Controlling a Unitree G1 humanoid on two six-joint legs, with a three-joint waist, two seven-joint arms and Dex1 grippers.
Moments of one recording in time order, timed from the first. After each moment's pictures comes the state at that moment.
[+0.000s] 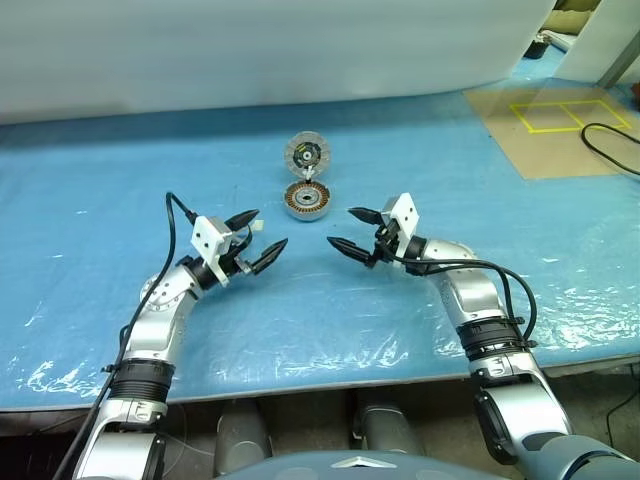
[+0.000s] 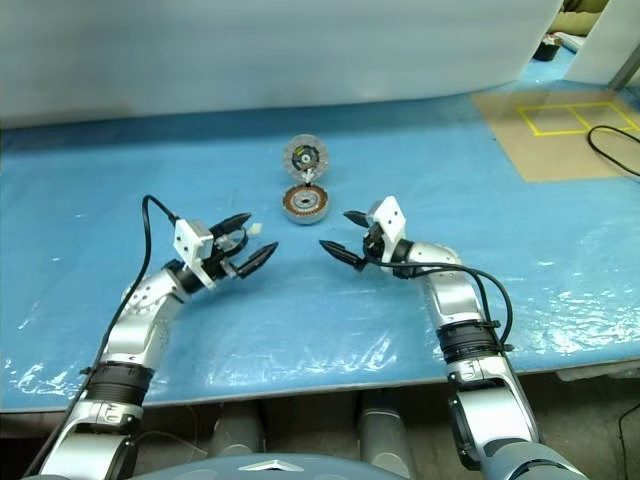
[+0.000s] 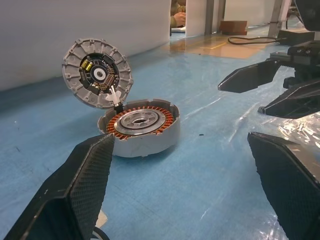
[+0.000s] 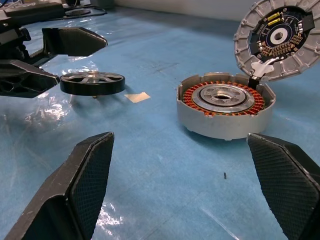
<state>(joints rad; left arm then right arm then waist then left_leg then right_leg) -0.28 0.33 0.03 0.23 -0.31 -0.17 -0.83 -0.51 -0.30 0.06 0.33 0.21 0.12 0.92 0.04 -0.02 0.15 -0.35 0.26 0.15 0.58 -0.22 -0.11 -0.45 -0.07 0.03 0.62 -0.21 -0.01</state>
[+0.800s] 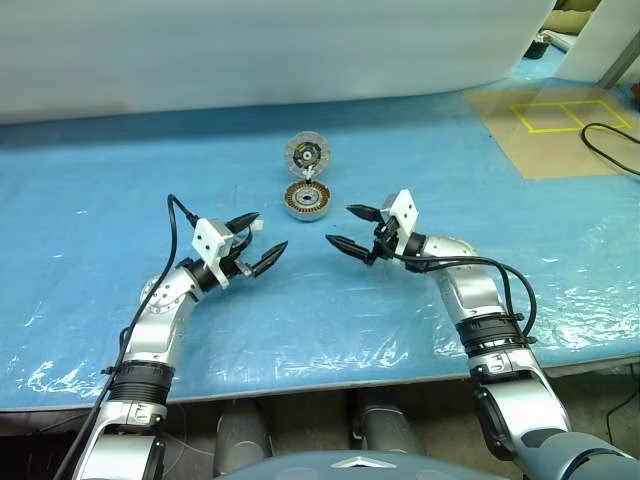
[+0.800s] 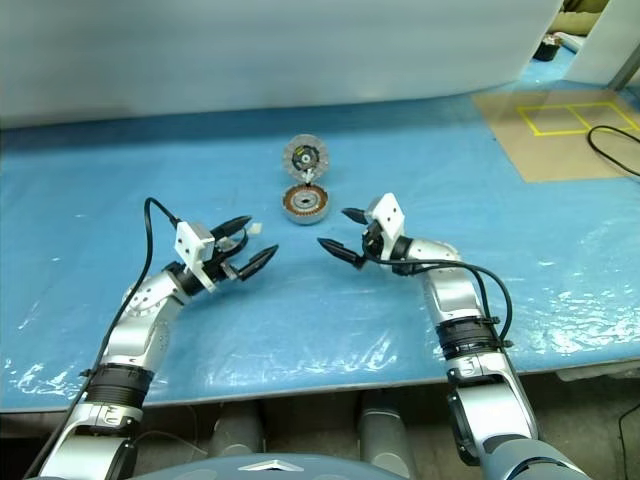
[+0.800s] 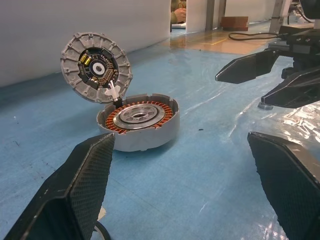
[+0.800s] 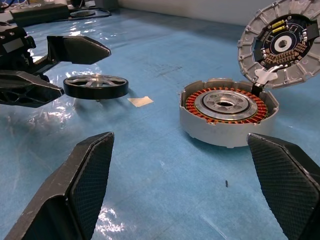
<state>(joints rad) -0.27 0.33 0.03 0.22 -0.30 -0.17 -0.82 -0.53 -0.30 0.06 0.34 0.20 0.12 0.93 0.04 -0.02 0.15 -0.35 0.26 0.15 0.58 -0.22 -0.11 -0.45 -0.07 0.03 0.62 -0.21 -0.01</state>
